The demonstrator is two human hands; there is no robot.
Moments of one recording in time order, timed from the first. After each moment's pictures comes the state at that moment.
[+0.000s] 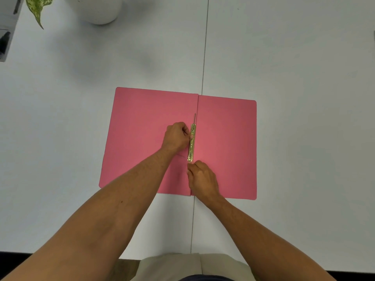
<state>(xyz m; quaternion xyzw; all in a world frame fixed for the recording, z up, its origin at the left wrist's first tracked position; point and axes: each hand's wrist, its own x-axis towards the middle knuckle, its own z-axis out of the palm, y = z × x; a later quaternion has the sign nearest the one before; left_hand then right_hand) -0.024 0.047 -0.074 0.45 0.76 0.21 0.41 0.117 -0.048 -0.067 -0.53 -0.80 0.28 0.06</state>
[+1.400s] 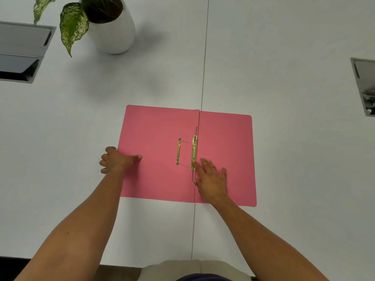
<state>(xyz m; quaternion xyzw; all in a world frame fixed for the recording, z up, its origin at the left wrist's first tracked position) -0.159 -0.038 -0.056 0.14 0.94 0.11 0.29 0.143 -0.029 -0.070 -0.54 -0.79 0.25 -0.12</state>
